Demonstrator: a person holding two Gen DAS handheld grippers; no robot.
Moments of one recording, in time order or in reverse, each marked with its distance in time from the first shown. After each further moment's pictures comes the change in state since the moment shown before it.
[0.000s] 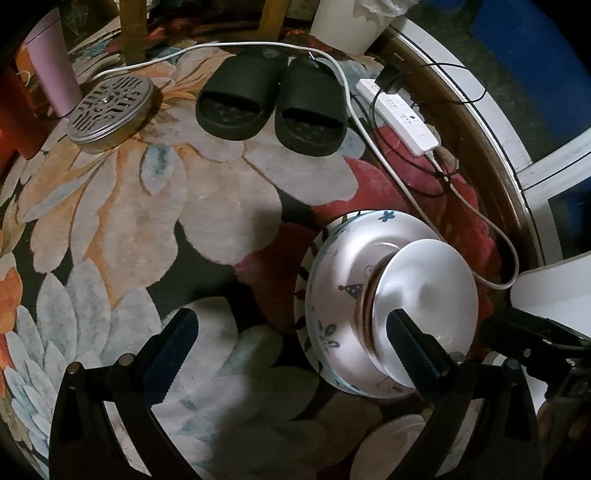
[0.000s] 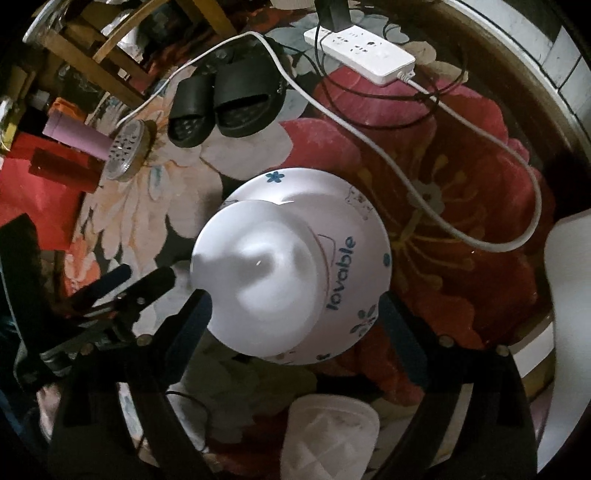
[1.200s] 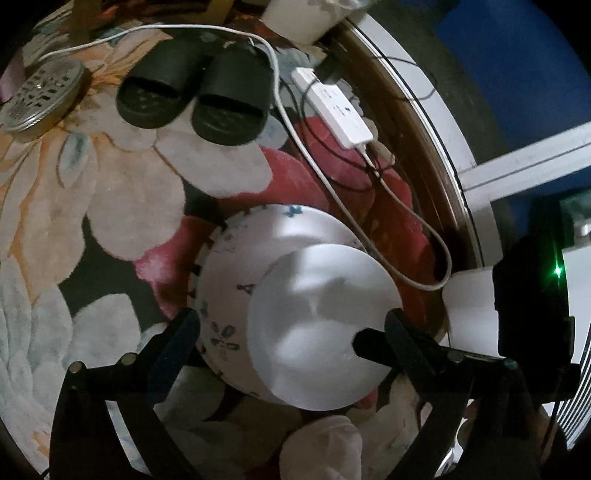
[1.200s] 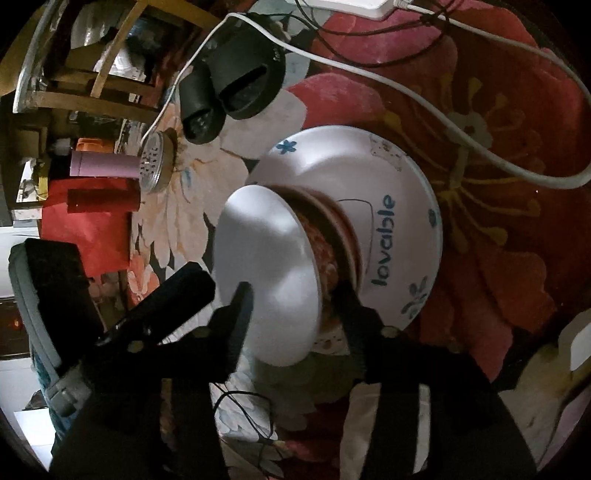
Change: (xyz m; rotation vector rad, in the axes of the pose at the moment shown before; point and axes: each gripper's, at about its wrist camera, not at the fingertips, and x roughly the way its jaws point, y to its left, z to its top) left arm 0.007 -0.038 0.008 -0.026 0.048 -0.271; right arm 0.026 -0.029 -0.001 0.202 0.127 0.317
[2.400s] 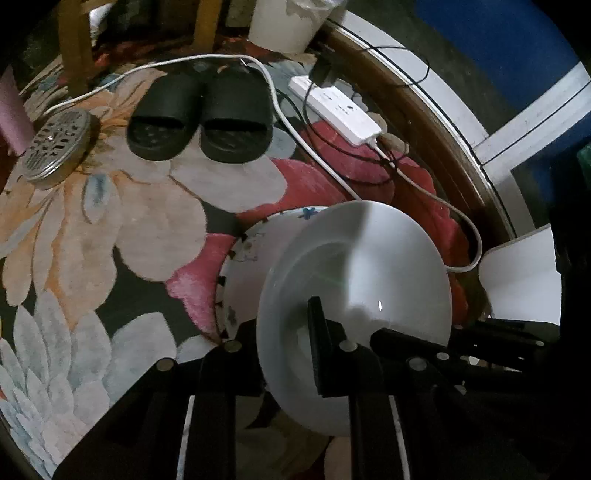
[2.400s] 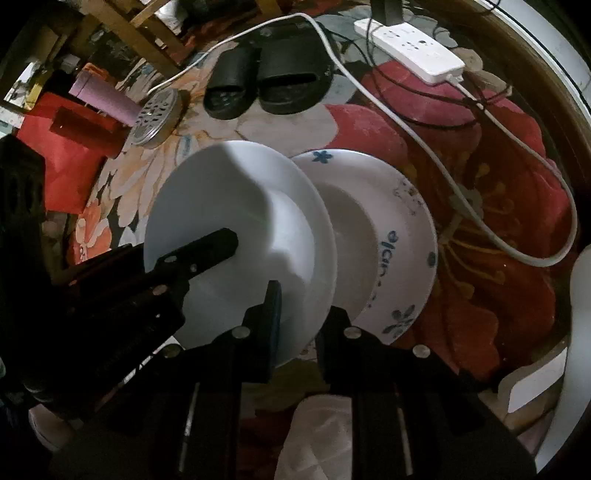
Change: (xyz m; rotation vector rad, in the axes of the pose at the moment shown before) left arm 0.002 -0.019 -0.012 0.161 -0.044 0.167; right arm 0.009 0.047 -0.017 -0.320 -0.069 -0.254
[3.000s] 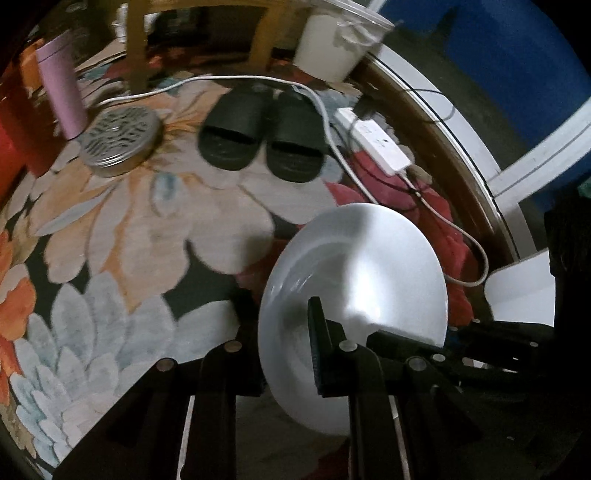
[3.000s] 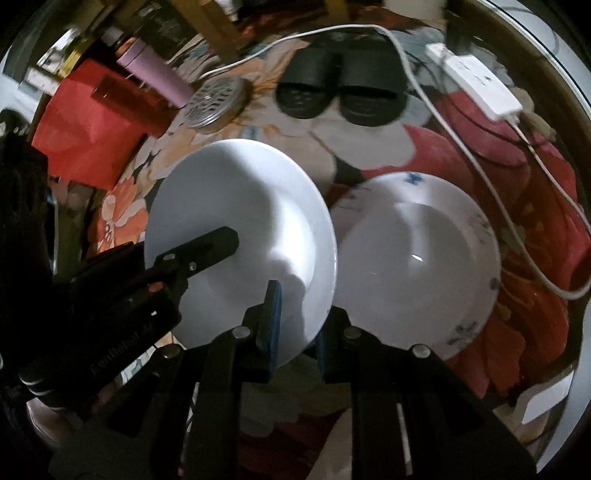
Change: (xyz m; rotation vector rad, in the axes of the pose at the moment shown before) left arm -0.058 0.048 -0.013 -0.080 -0.076 0.045; right arm -0.004 0.064 0.000 -0.121 -0.010 0.059
